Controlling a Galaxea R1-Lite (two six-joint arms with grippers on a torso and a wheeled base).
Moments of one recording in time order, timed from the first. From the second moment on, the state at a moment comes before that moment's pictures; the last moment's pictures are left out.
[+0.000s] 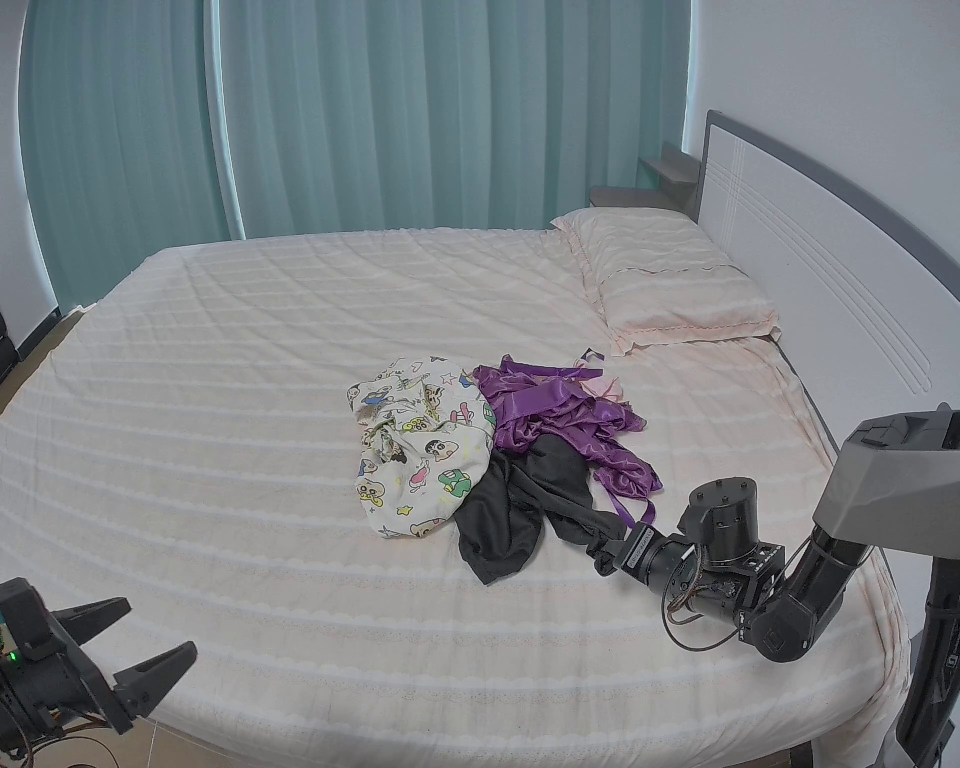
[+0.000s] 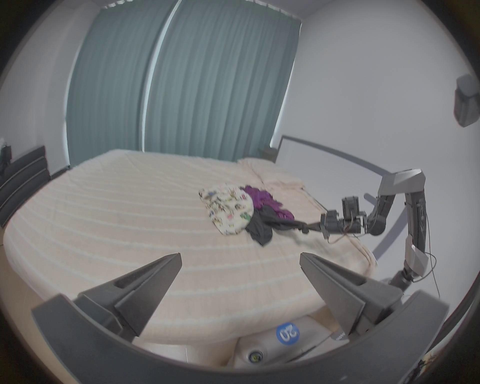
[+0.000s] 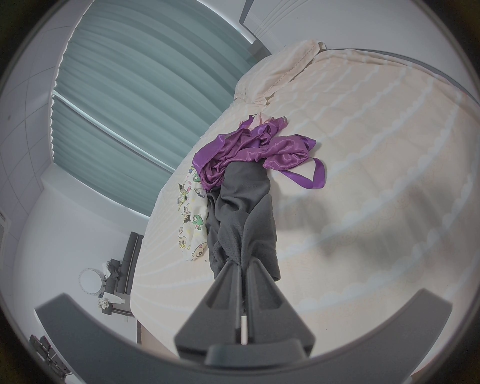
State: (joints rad) left arm -0.24 0.68 -0.23 -0.11 -0.13 -0.16; right arm 0.52 2.20 -0.57 -1.14 -0.06 0.92
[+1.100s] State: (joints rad) left arm -0.50 1.66 -0.33 -0.71 -0.11 -0.47; right arm 0.53 2.20 -0.54 -1.17 -0.07 0.91
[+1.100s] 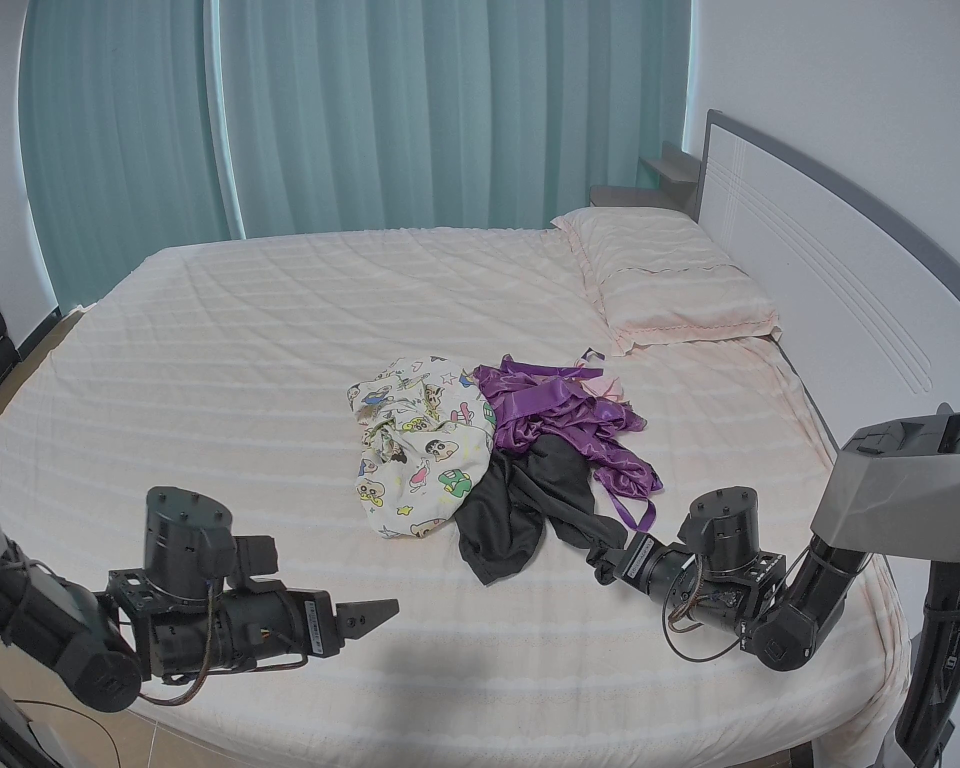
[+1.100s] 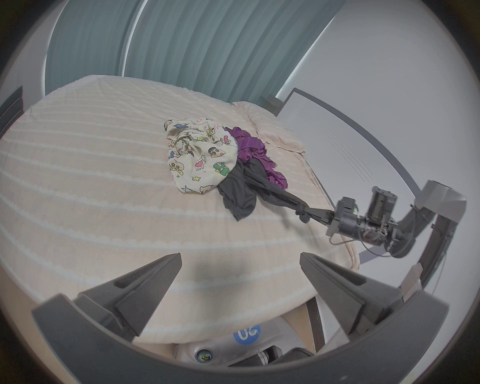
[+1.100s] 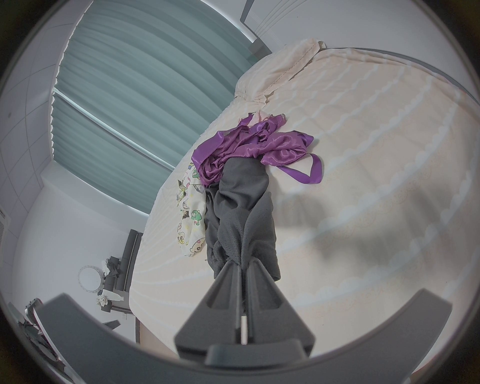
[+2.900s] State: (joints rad) left arm -0.63 2.57 -1.18 -0.78 0.12 -0.60; right arm 0.55 2.18 -0.50 -1.21 -0.07 0.91
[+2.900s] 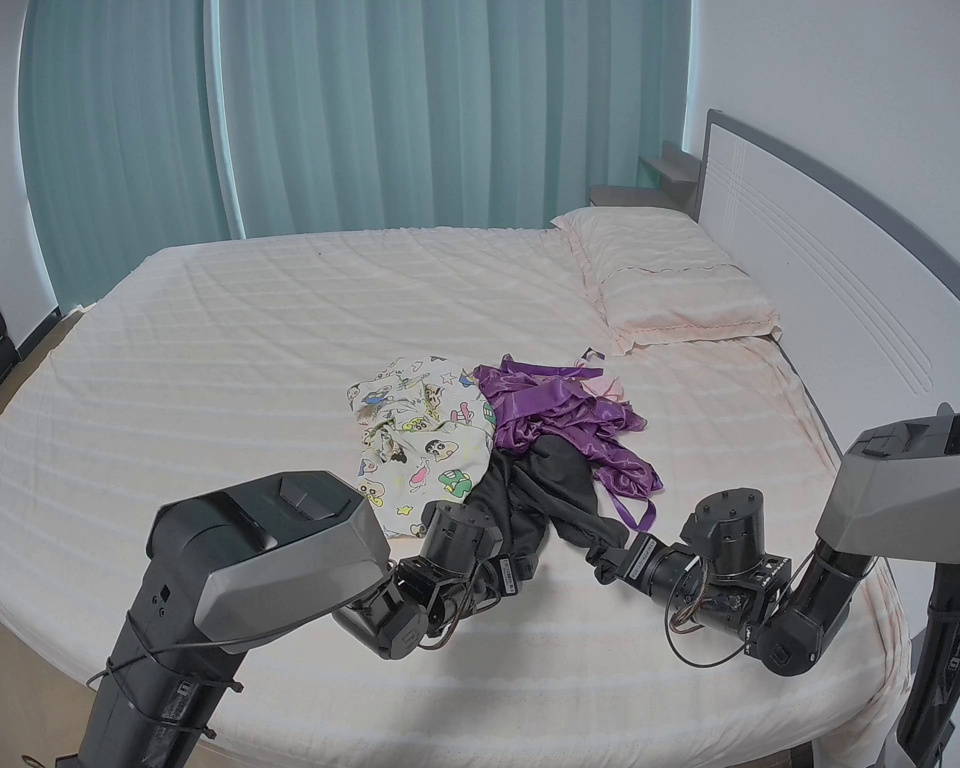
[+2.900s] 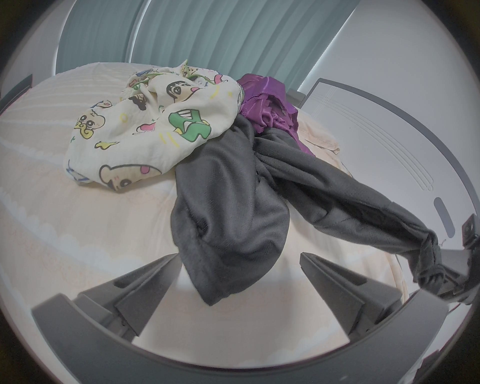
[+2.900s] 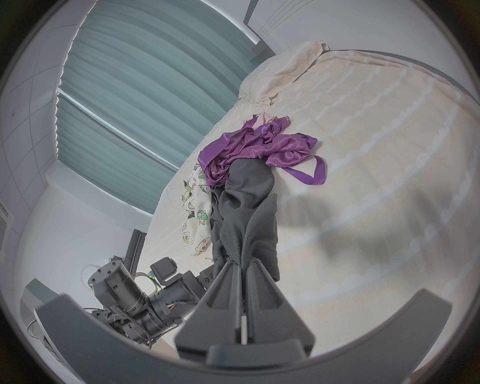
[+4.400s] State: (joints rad) left arm -0.63 1.91 -0.83 -0.81 0.22 -0.82; right arm 0.60 1.97 -0.34 -1.55 -0.06 0.77
